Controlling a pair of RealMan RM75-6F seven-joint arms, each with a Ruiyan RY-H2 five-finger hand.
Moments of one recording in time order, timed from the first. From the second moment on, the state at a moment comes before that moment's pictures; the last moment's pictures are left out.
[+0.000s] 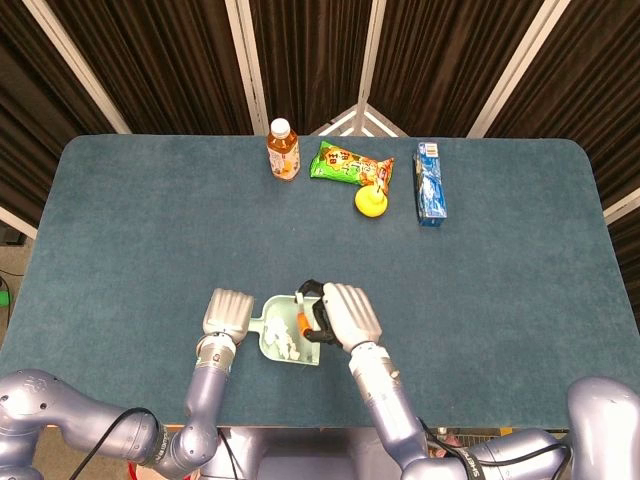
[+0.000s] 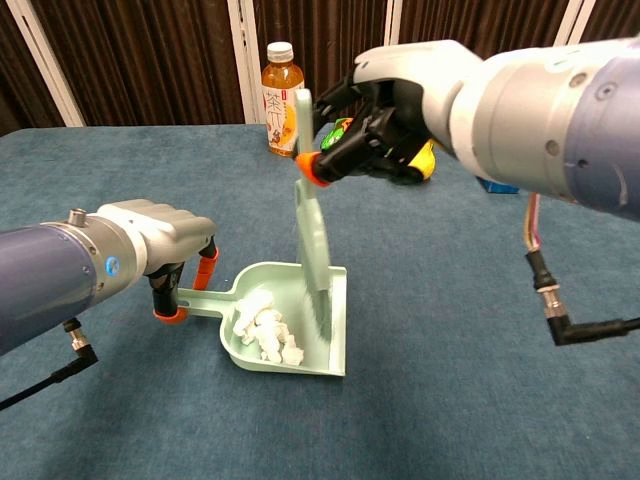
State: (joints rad) left arm -0.99 -1.76 -0.21 -1.81 0.25 1.46 1.26; right arm 0.86 -1.69 0.43 -2.19 -0.52 1.49 -0.67
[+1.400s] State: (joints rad) left arm -0.89 -1.57 -0.15 -1.97 0.55 1.47 1.06; right arm 0.76 -1.50 0.34 -2.00 -0.62 1.44 -0.64
